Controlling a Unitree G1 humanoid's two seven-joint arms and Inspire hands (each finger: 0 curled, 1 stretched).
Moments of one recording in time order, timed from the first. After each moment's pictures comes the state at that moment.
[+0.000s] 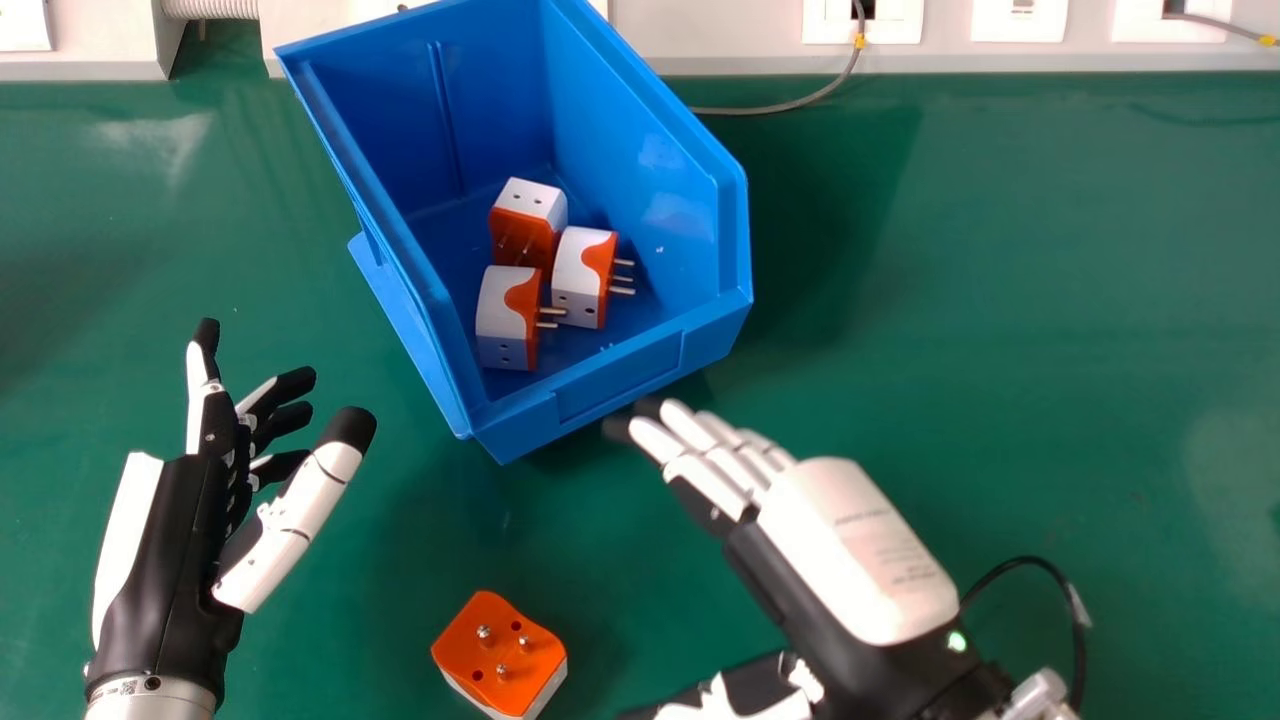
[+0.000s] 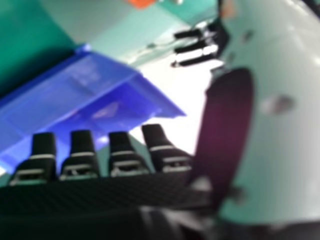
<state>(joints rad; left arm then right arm) 0.37 0.22 0.21 -0.13 0.08 -0.19 -0.07 0.28 -0.40 0.46 -0.21 -0.77 -0.28 -0.12</state>
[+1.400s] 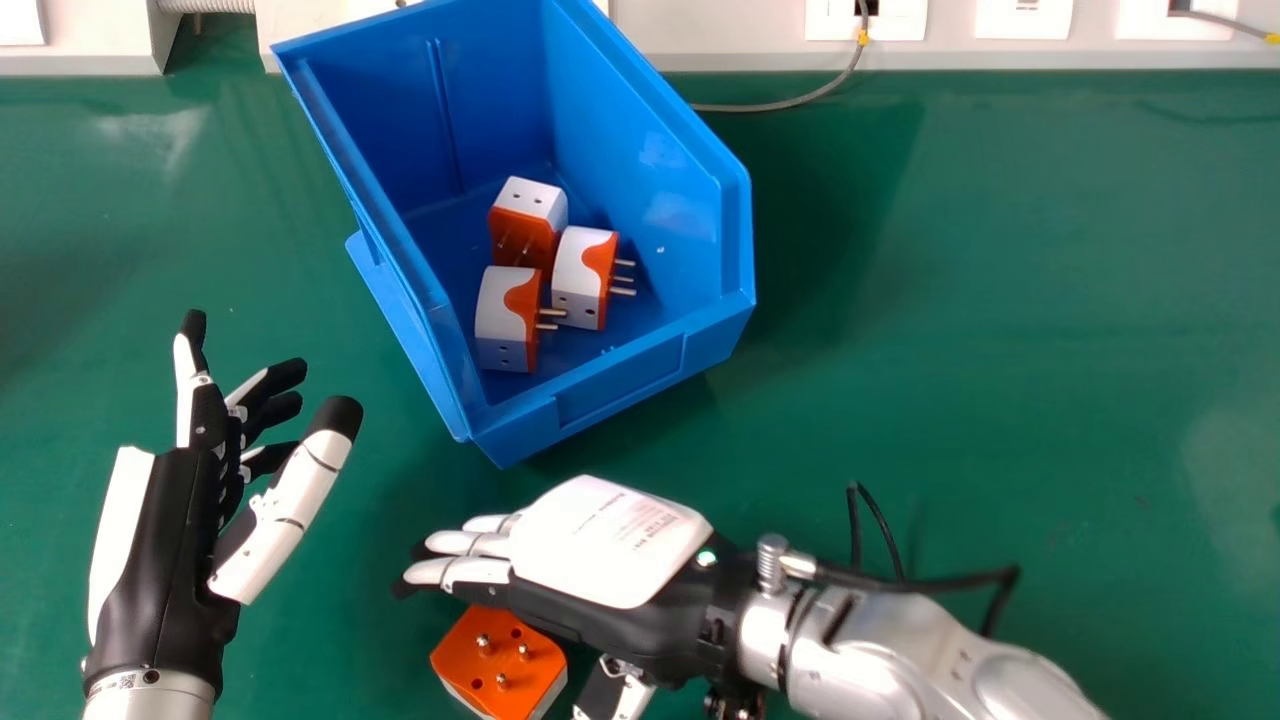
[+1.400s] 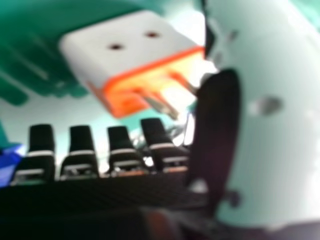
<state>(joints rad) 0.35 0.21 0.20 -0.11 0.08 -0.21 -0.03 -0.36 -0.27 0.72 0.31 -0.84 -0.44 0.21</state>
